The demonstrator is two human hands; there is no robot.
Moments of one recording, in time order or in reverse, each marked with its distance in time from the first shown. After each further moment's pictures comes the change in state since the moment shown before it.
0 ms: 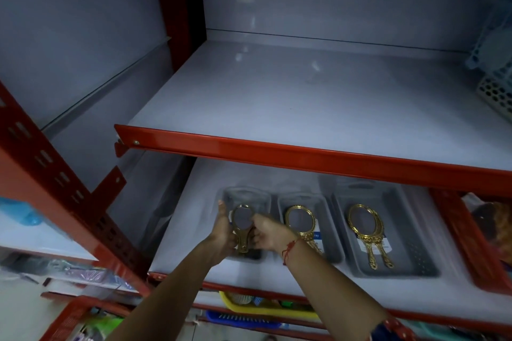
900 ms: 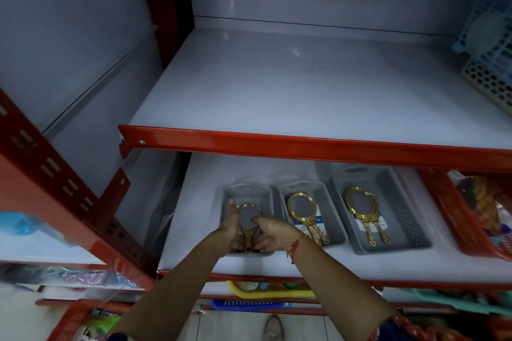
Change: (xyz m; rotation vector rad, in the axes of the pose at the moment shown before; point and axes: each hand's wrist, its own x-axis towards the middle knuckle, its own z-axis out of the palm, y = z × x) left_hand 0.026 -0.007 -0.018 0.185 0.015 -0.167; right_hand -0.010 0.018 0.011 -0.237 0.062 0.091
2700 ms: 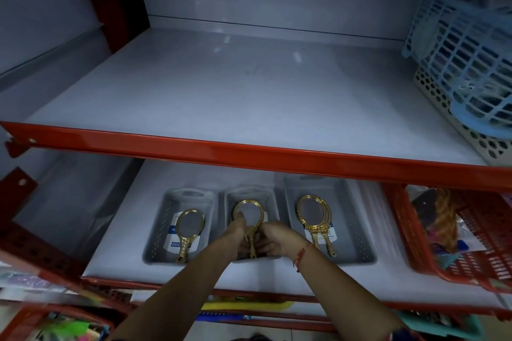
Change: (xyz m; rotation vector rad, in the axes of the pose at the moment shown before) left_hand 0.004 0.021 0.169 -0.178 0.065 -0.114; right_hand -0.011 0.041 -0.157 0.001 0.084 -0.026
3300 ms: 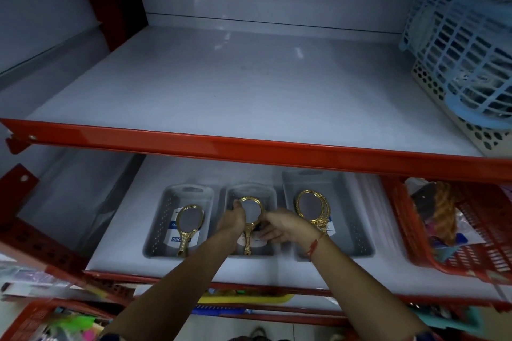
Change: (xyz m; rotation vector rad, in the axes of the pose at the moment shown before) left_hand -0.001 0.003 0.004 0.246 0.223 0.259; right_hand -0.011 -0.009 -0.023 -0.174 -0.028 -0.098
